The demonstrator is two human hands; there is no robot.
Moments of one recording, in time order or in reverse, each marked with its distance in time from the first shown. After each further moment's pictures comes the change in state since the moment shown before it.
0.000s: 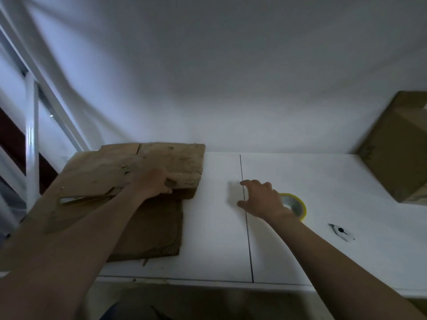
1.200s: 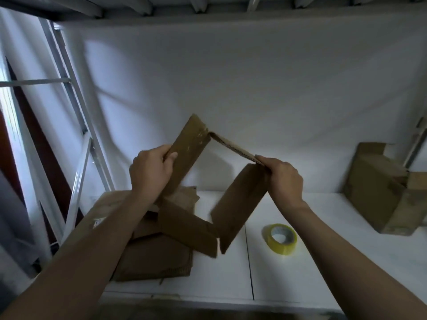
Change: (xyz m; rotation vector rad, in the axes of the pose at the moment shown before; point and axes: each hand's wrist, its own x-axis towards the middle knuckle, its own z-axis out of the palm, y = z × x) left_hand -0.152 0.079 -0.163 -0.280 0.977 0.026; right_hand -0.098 -0.033 -0.152 0.113 0.903 -0.146
